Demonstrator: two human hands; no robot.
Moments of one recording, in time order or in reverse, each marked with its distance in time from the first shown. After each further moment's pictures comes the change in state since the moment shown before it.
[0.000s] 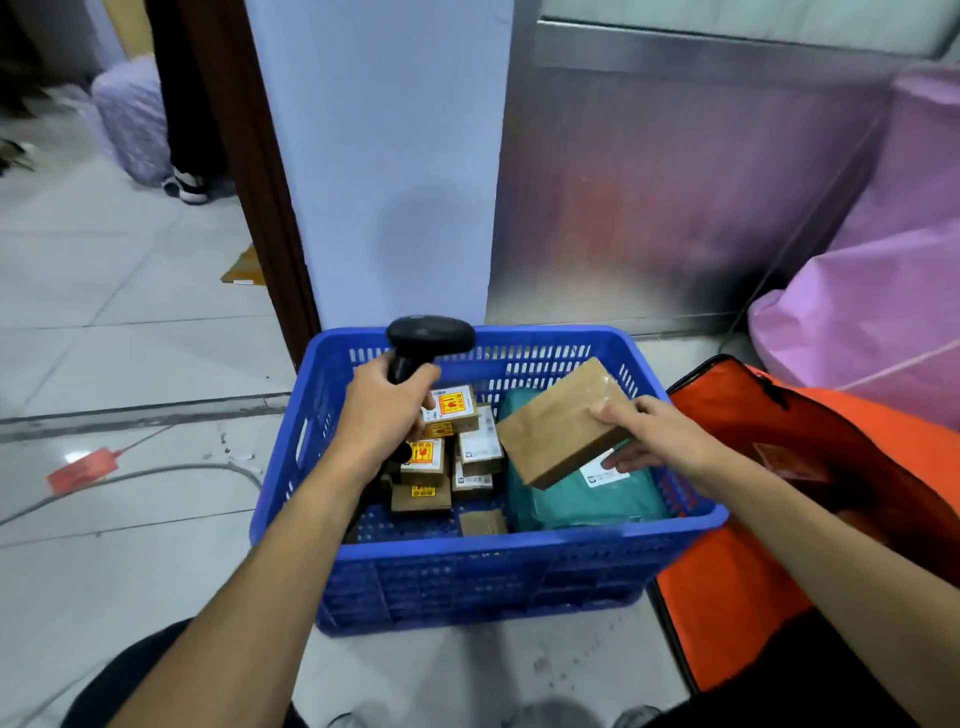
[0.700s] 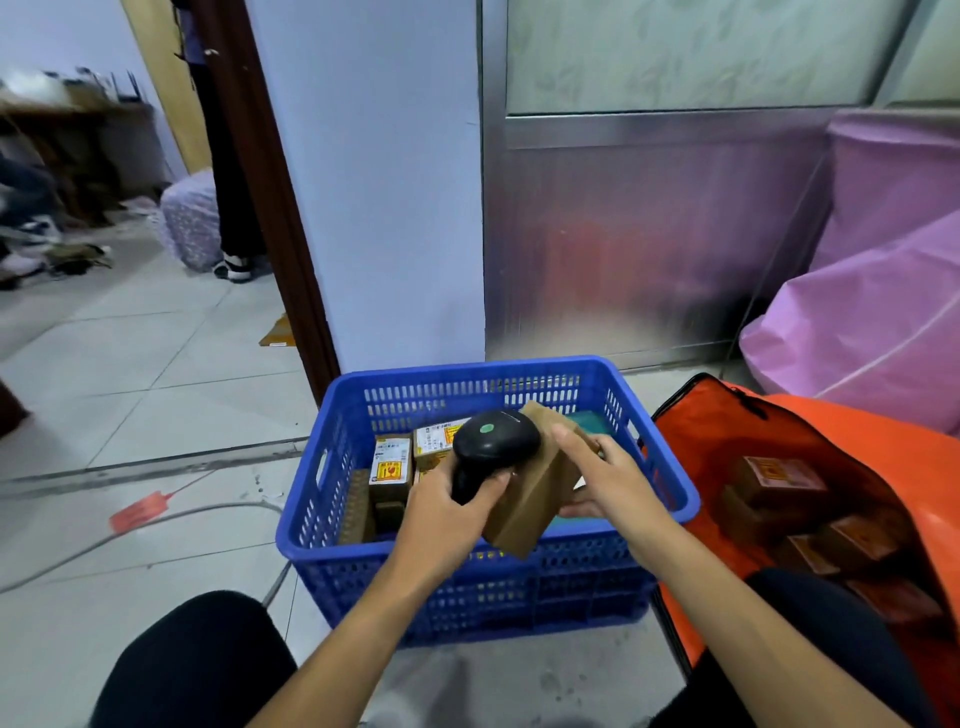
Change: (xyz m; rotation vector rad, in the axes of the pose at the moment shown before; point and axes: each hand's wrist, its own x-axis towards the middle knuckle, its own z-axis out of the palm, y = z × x) left_hand -0.132 -0.015 0.058 0.066 -0.113 0.172; right_hand -0.111 0.005 0.041 0.350 0.083 -0.131
